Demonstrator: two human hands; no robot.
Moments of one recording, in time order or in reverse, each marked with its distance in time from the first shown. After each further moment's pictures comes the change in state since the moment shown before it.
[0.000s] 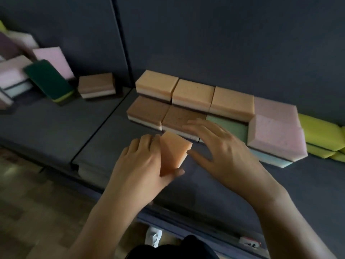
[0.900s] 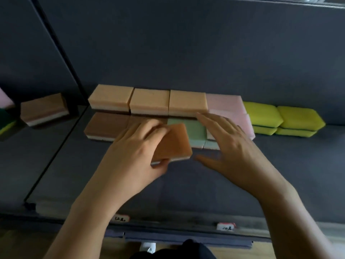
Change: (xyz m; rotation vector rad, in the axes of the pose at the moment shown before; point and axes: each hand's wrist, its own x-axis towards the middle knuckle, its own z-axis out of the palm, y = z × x) left_hand 0.040 0.030 -0.026 -0.177 0.157 0.464; right_hand -0.051 0.031 -0.040 -0.068 0.120 0.252
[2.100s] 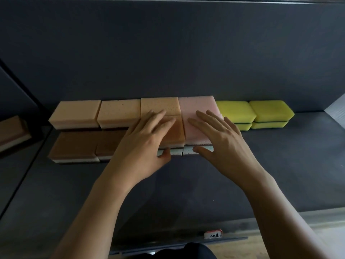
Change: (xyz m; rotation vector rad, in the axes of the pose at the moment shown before) left_hand 0.074 0.012 0.049 0.004 -0.106 0.136; right_hand -0.004 0.055 0.009 -0.133 0.061 0.197
